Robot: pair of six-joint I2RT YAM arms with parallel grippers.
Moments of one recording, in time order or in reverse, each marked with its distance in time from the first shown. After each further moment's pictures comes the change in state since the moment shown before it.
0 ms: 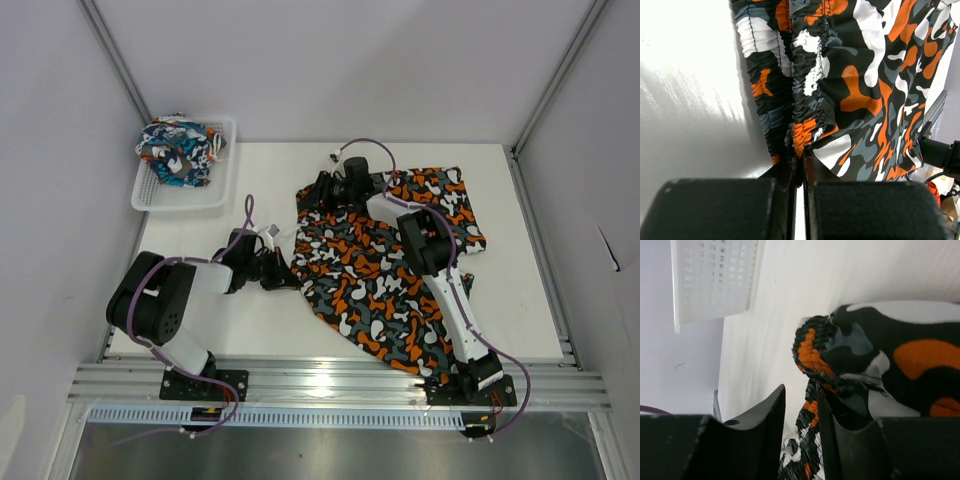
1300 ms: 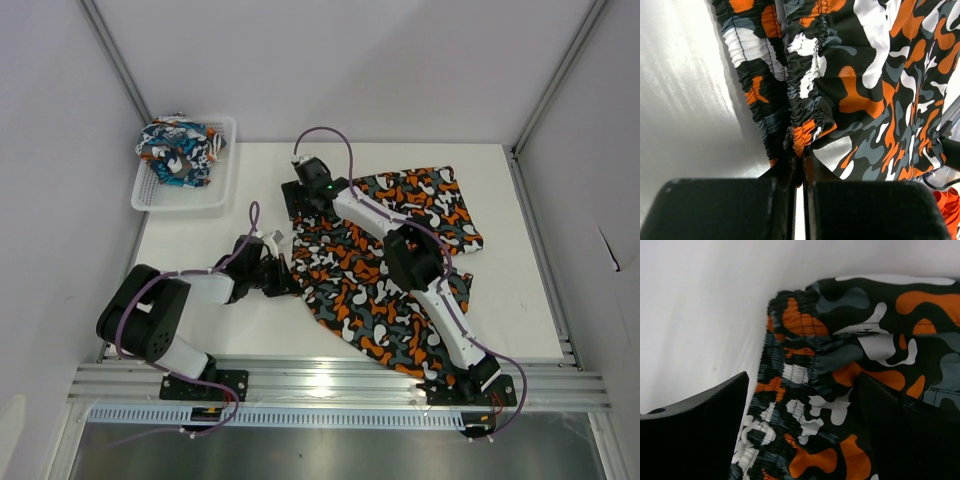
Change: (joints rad) left arm -0.087 -0.104 -0.054 -0.029 -0.119 -0.018; right arm 0.225 -0.098 0.241 -0.669 0.775 -0.525
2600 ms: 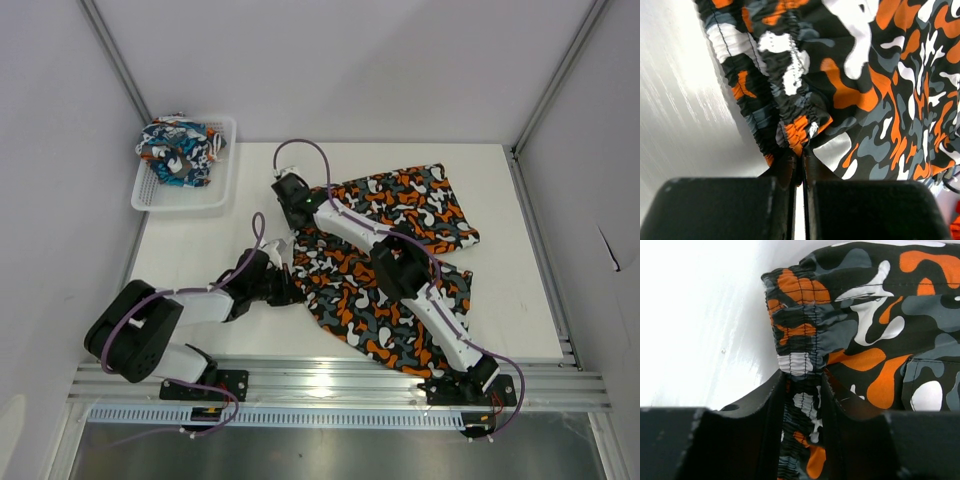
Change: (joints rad) left arm -0.117 -0.100 -0.103 0.089 -0.135 -0.035; right arm 0.114 0.054 0.061 -0.087 0.254 -0.031
